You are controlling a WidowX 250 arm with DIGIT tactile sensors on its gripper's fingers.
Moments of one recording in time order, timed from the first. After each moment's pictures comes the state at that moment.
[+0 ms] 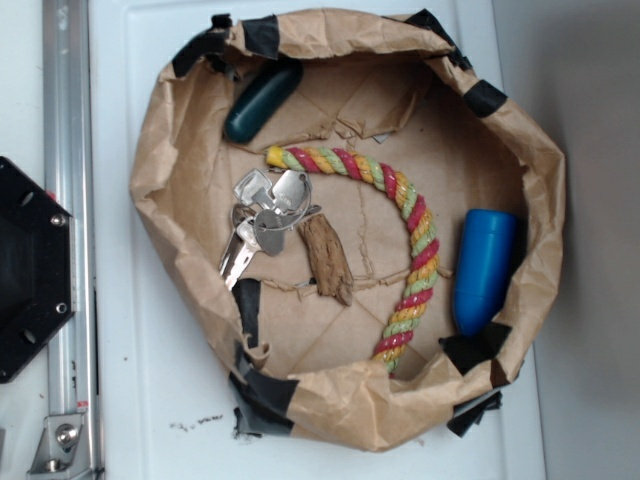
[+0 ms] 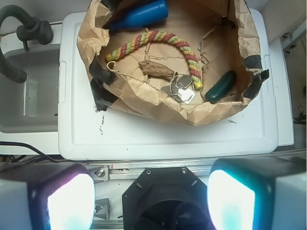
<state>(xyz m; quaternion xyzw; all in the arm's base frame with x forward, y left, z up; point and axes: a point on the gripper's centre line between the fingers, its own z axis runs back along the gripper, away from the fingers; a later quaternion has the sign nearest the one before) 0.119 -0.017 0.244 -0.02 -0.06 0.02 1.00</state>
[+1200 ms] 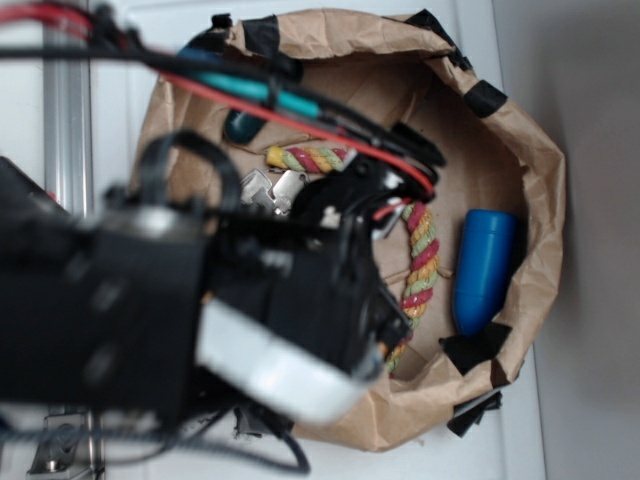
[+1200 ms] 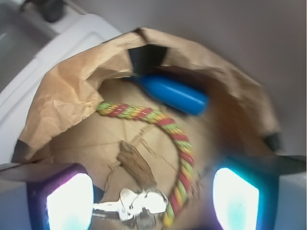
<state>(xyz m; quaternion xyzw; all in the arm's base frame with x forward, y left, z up) 0.255 -0.005 0.155 0.07 -0.12 -0.32 0.94</state>
